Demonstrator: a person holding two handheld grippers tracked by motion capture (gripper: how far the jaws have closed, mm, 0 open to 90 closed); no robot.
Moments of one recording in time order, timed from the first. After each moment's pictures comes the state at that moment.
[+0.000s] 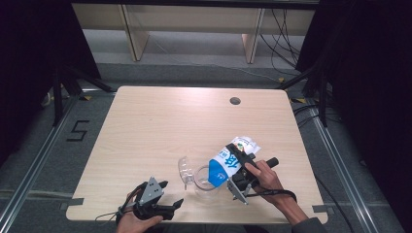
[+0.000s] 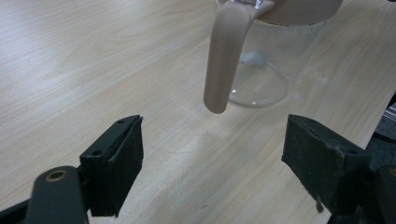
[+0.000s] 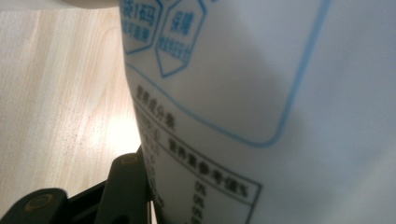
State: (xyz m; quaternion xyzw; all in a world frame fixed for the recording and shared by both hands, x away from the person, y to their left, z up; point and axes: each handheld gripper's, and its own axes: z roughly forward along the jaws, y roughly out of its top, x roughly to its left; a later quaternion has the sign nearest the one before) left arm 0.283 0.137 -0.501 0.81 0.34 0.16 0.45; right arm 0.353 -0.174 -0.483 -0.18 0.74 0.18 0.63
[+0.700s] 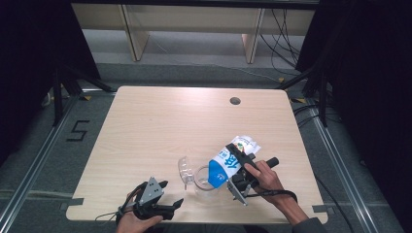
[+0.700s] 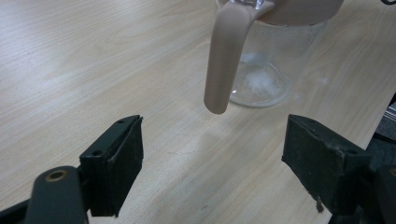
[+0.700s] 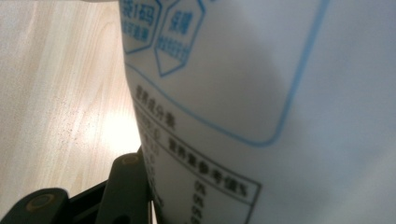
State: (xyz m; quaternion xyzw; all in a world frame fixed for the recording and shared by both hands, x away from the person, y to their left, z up) left arm 0.283 0.137 -0.501 0.81 0.34 0.16 0.46; right arm 0.352 -0.174 -0.484 -0.18 0.73 0.17 0.63
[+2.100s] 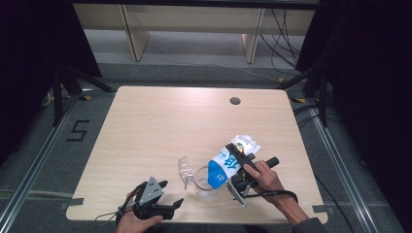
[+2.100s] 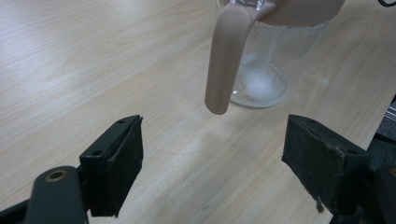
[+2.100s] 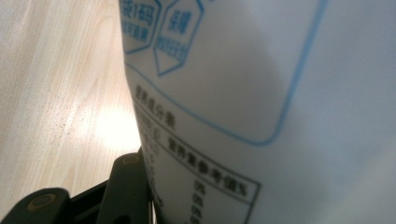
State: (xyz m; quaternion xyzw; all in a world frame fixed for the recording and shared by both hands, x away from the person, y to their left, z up) left arm 0.283 0.137 -0.501 0.81 0.34 0.16 0.45; right arm 0.351 -0.172 -0.483 -0.20 0.72 0.16 0.65
